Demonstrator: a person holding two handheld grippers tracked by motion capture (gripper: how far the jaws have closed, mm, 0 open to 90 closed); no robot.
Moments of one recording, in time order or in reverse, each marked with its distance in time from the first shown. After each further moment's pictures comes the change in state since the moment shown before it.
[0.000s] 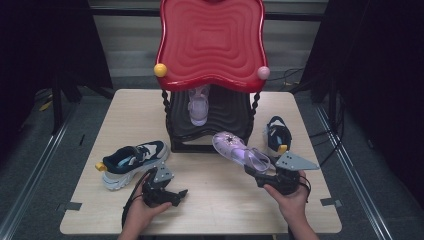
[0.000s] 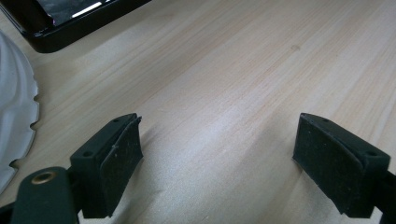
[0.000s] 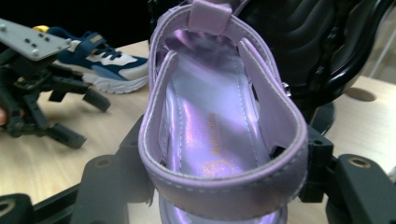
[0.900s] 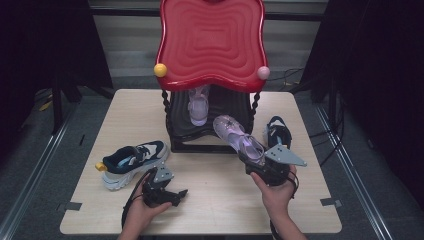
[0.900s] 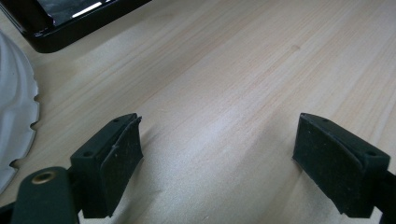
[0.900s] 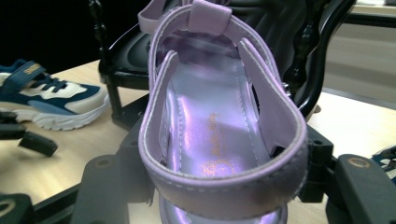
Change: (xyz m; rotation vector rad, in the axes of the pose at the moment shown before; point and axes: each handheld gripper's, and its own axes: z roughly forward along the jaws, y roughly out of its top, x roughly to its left) left arm 0.000 0.000 0.000 0.000 0.001 0.001; right arm 0.017 0.021 0.026 -0.035 -0.231 0.030
